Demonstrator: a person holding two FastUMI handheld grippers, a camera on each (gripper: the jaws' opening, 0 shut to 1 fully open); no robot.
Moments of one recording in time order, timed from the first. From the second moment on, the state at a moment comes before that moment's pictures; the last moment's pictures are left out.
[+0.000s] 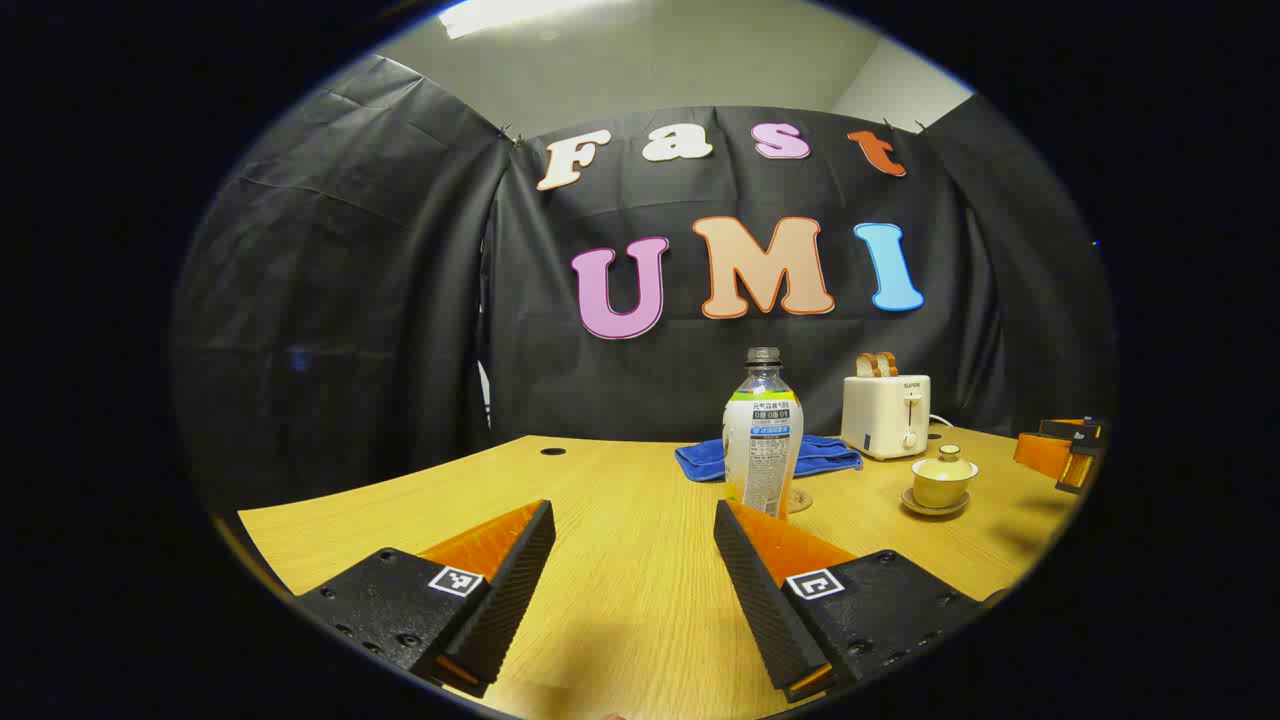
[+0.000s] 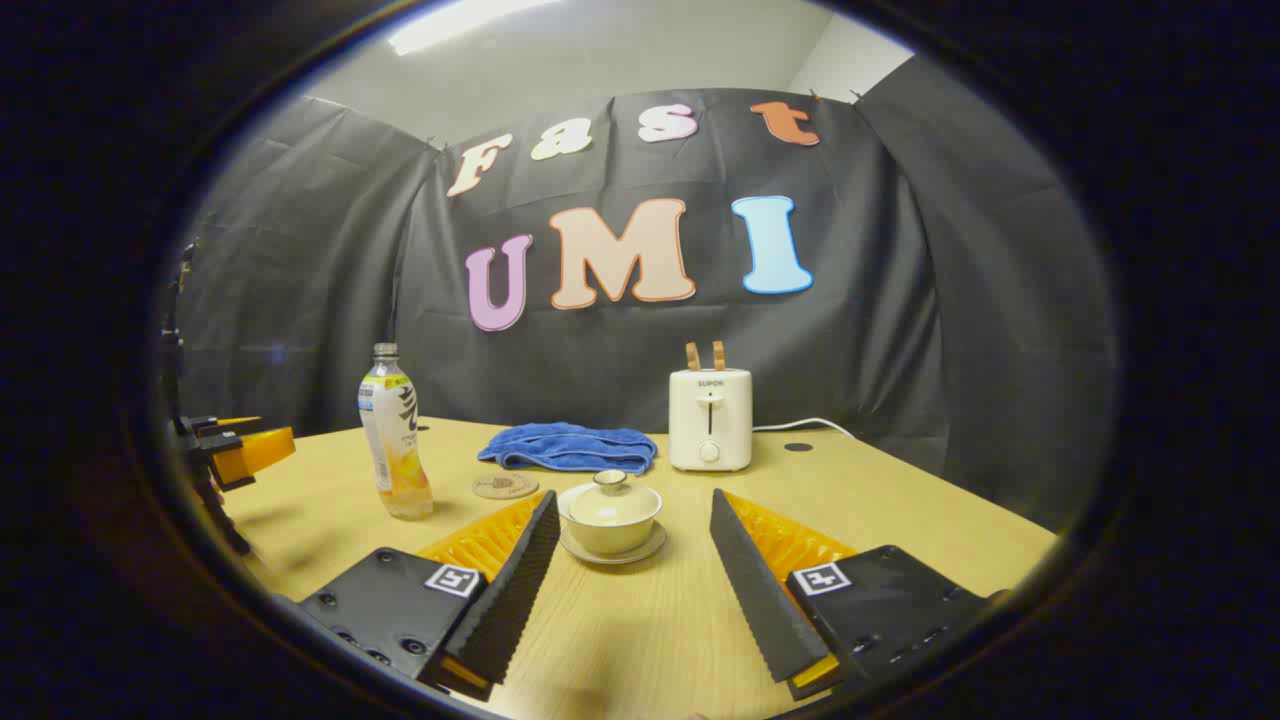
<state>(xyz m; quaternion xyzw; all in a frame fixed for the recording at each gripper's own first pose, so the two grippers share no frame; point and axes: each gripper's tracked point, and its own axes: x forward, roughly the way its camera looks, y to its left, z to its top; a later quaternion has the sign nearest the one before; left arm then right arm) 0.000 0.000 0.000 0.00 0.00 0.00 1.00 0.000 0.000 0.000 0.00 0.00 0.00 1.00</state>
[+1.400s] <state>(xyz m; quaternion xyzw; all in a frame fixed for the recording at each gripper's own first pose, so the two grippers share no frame) 0.004 -0.001 -0.006 0.00 0.02 0.00 1.00 0.034 0.022 -0.004 0.00 0.01 0.04 1.00</state>
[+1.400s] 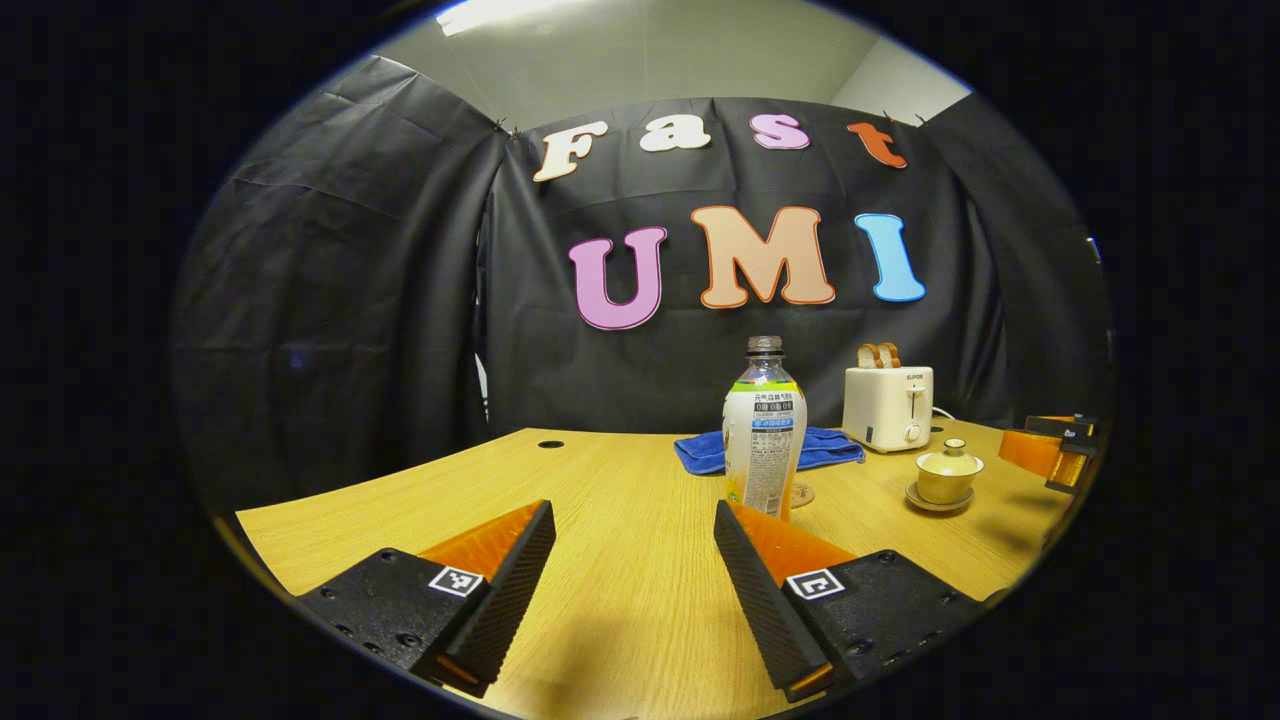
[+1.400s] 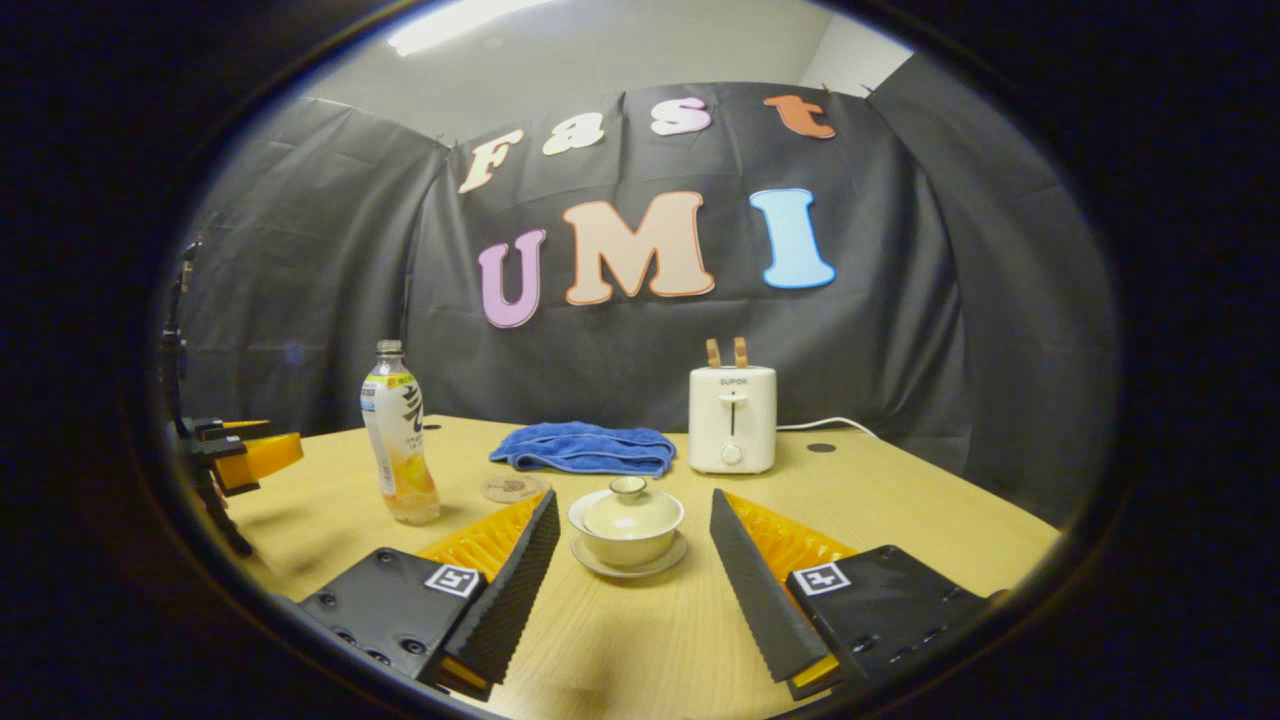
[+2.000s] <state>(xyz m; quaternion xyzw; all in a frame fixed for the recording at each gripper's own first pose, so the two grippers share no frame) 0.004 -0.001 -0.004 0.00 0.02 0.00 1.00 0.104 0.038 -0.018 0.00 0.05 0.04 1.00</state>
